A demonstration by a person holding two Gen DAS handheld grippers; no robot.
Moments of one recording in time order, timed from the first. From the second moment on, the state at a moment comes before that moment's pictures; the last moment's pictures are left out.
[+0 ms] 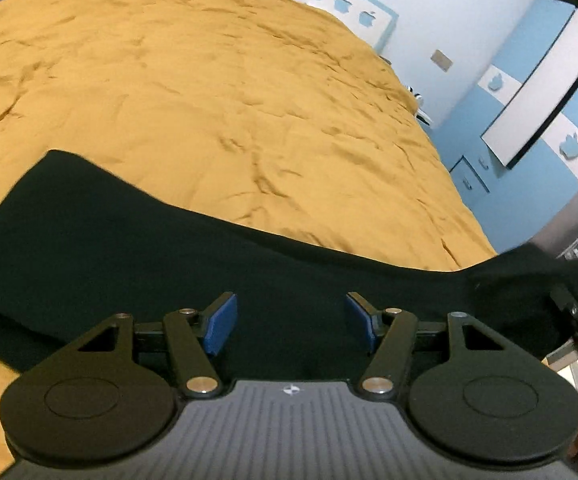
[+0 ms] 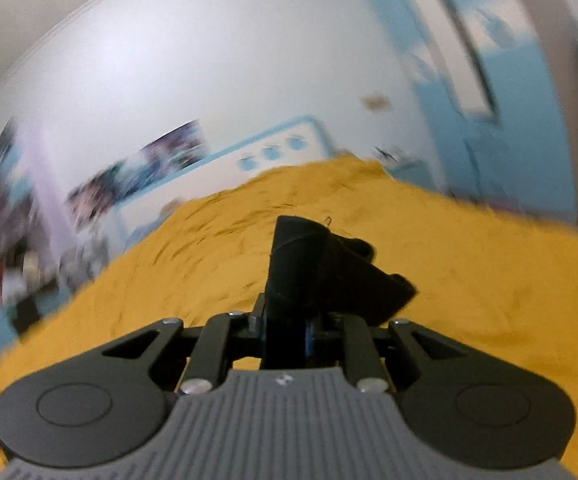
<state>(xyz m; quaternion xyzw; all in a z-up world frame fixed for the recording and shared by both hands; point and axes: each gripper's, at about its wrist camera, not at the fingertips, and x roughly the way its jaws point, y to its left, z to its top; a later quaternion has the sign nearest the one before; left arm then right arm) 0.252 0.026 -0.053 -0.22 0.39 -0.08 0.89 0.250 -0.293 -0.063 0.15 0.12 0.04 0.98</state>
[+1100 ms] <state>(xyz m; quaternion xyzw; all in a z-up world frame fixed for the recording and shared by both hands) 0.254 0.013 -0.083 -0.30 0.46 -0.08 0.83 0.227 -0.278 -0.102 0.12 0.29 0.19 0.93</state>
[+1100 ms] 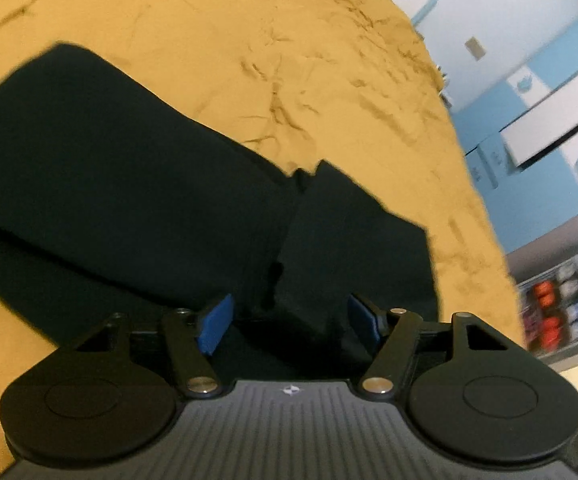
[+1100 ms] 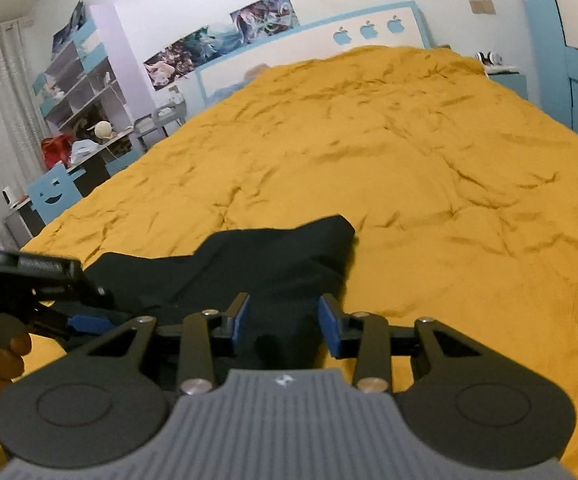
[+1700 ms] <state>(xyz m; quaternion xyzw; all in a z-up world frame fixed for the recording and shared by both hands) 0.222 0.031 -0.077 -0.34 0.41 -0.06 0.84 0.238 -0.257 -0.108 0.09 0.29 0.24 0.92</state>
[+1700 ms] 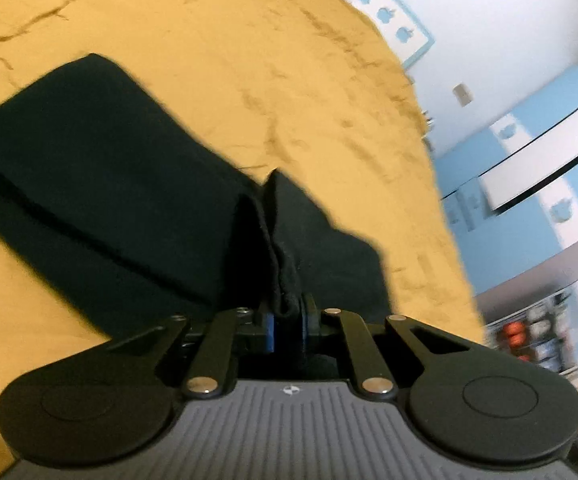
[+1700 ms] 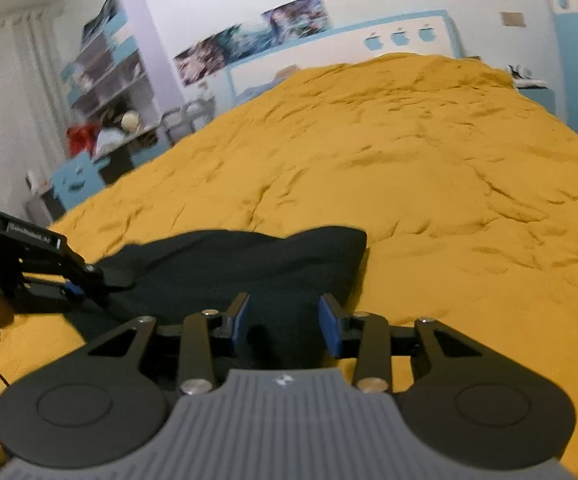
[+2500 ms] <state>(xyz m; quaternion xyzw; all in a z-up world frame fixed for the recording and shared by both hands) 0.218 0.041 -0.100 -0.30 0.46 -0.06 0.84 0.300 -0.200 -0.116 0.04 0.28 0.23 0.93</state>
